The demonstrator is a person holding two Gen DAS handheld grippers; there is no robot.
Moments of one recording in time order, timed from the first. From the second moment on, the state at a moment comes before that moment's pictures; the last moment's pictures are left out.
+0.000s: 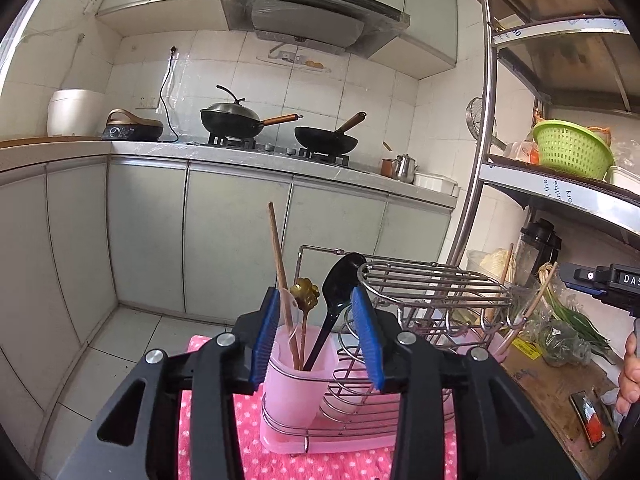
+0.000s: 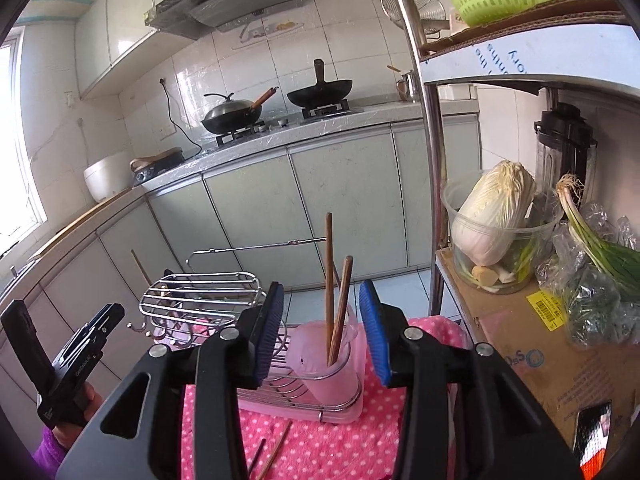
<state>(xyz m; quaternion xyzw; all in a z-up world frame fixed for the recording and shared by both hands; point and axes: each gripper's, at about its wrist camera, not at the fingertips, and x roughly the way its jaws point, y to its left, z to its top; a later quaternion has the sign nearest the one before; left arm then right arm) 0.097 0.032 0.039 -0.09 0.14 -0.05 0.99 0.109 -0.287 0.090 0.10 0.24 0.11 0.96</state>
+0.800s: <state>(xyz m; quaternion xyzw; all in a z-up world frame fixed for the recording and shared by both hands) 0.053 0.000 -0.011 -0.06 0.31 -0.09 0.95 0.048 -0.255 -0.009 0.11 0.38 0.14 0.91</state>
